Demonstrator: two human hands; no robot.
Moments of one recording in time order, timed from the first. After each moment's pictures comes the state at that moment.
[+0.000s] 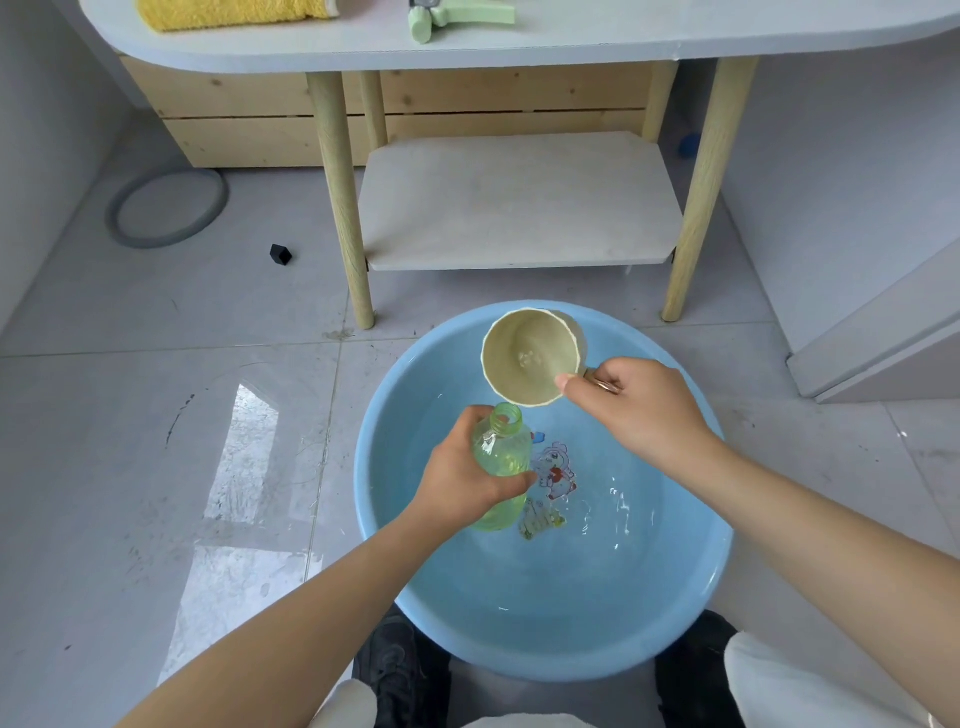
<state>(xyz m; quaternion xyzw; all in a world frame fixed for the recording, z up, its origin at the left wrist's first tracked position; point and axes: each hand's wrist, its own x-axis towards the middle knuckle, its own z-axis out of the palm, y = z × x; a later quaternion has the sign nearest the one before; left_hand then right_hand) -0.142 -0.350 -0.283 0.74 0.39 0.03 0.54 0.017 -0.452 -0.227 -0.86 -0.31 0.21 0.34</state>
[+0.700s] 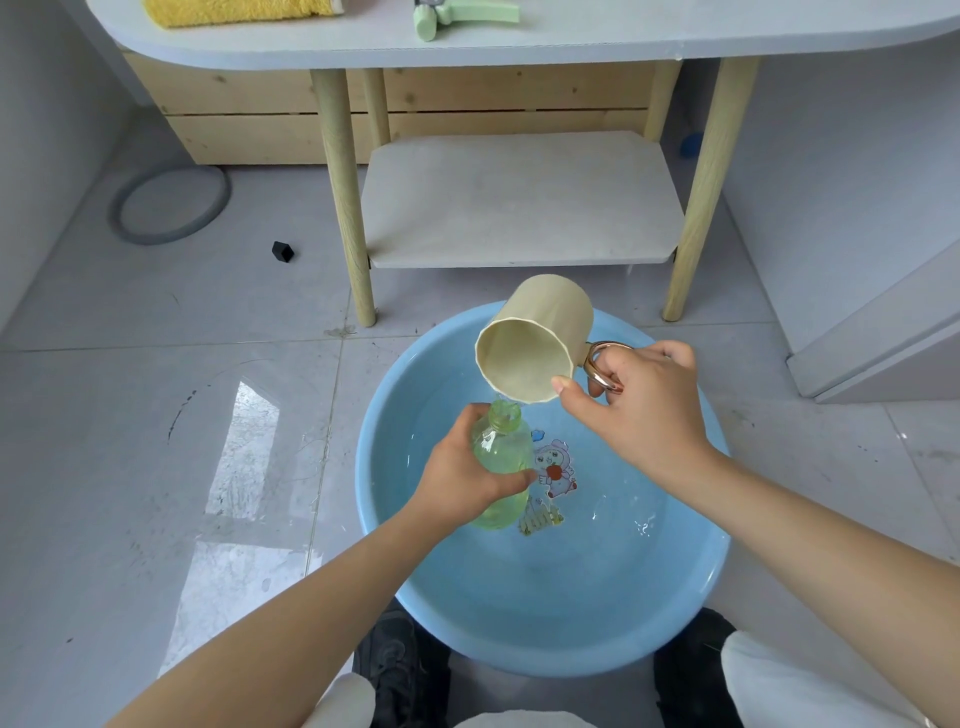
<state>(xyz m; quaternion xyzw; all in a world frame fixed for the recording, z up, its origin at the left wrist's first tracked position) -0.145 -0.351 -0.276 0.74 0.39 0.03 0.55 0.013 -0.453 -0.237 -0.84 -0.43 0.00 0.33</state>
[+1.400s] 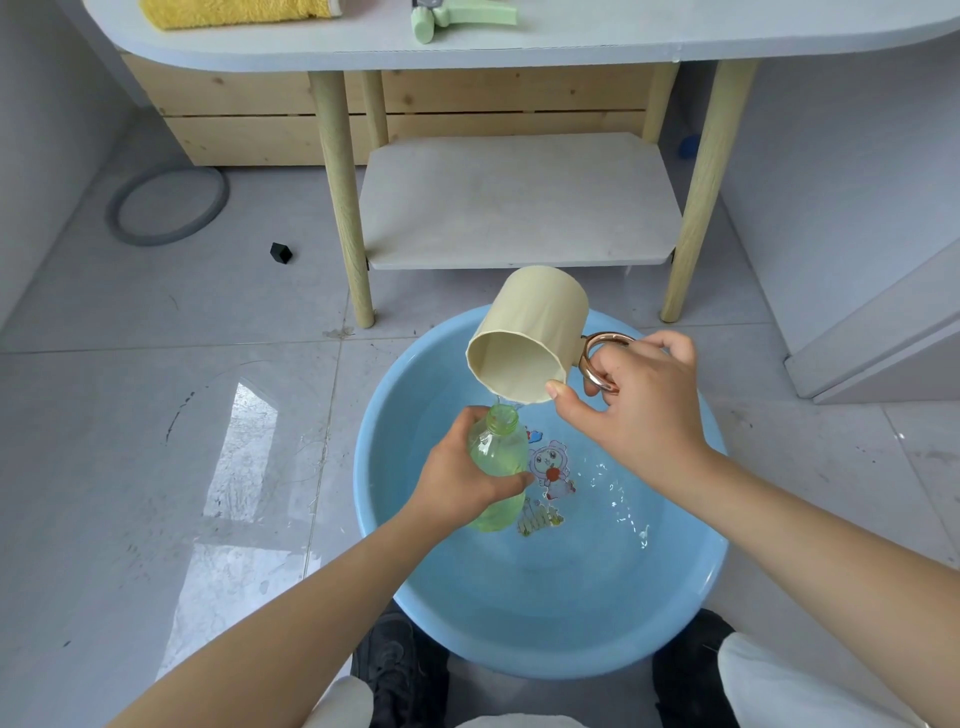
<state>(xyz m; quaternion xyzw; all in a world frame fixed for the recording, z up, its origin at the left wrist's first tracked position) -0.145 -0.351 -0.276 0.74 0.39 0.04 0.55 0.014 -0.451 -0.237 -0.82 -0.47 -0.10 0.31</state>
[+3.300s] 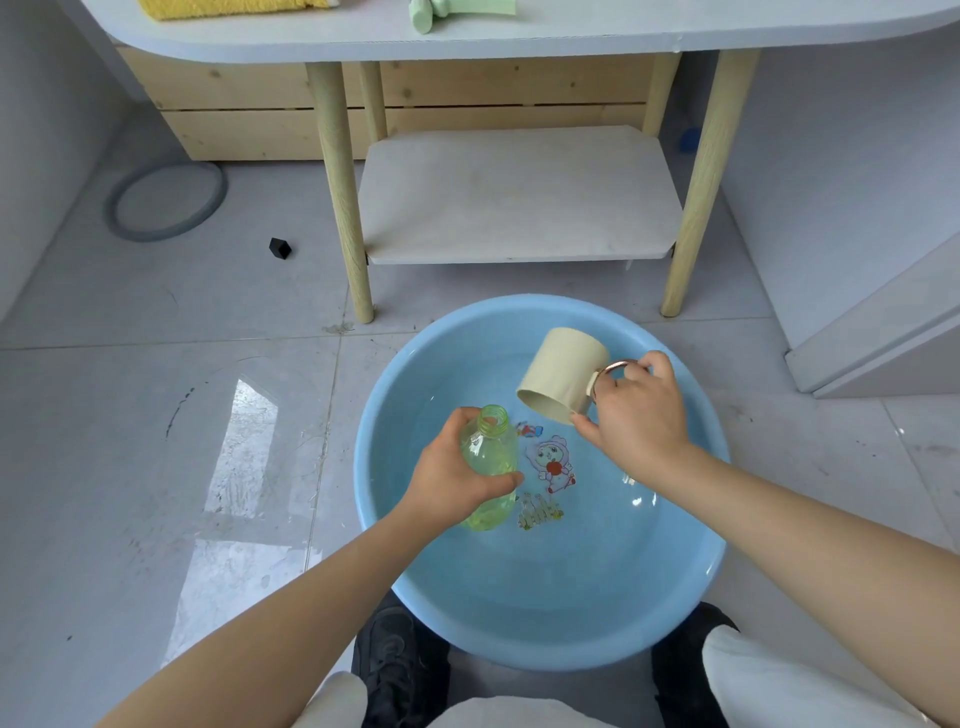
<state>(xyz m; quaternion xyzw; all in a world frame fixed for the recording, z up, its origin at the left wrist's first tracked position) -0.152 -0.348 -0.283 0.74 0.41 0.02 0.53 0.036 -0.454 -0.290 -0.86 -0.50 -0.05 -0.07</state>
